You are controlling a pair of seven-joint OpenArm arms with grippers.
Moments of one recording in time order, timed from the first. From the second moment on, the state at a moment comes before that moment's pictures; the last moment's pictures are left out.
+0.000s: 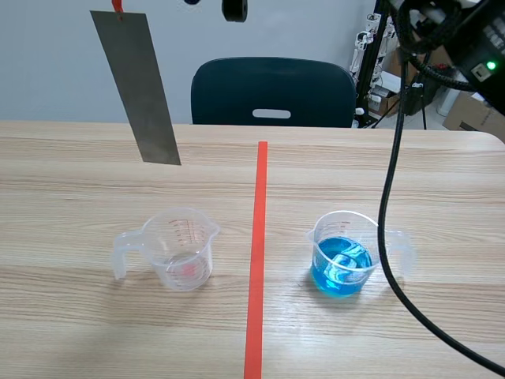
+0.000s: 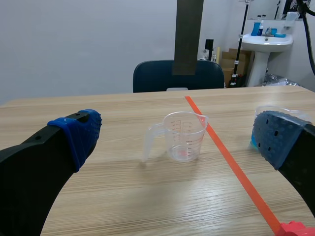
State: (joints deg) left arm 78.5 -13.2 -6.7 95.7 -2.5 -9.0 -84.7; right arm 32.4 18.7 -31.0 101.4 50.9 36.9 -27.3
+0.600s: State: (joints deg) left arm 76.4 -13.2 -6.7 95.7 -2.5 -9.0 -84.2; right arm 28.5 22.4 -29.2 105.4 50.9 37.8 -26.7
